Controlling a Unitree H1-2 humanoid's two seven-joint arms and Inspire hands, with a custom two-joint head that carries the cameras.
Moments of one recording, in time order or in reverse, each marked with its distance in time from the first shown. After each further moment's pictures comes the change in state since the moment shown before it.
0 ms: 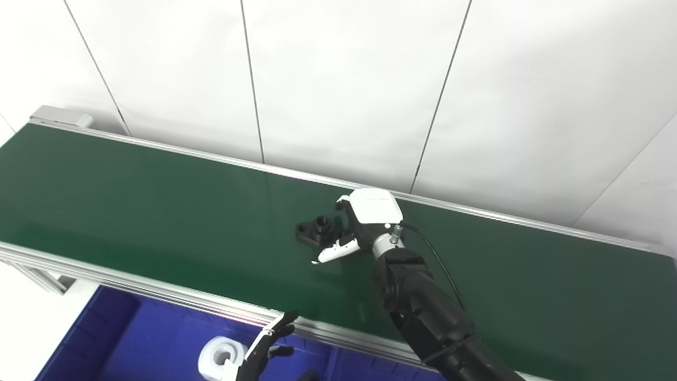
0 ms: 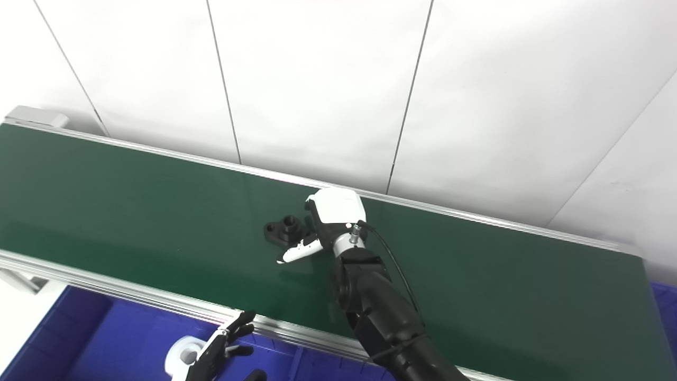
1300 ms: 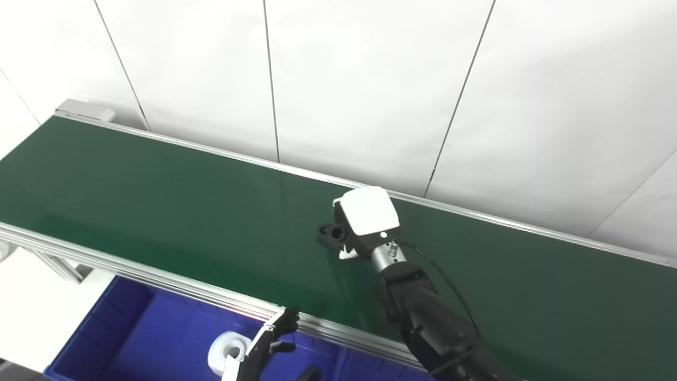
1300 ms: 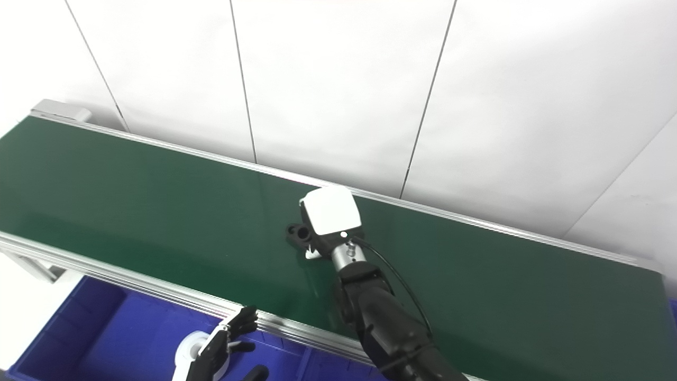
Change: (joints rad) left arm 0.005 0.011 -0.016 -0.008 -0.004 0.014 0.045; right arm 0.017 -0.042 0.119 0.014 -0.067 -0.100 -0.231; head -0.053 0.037
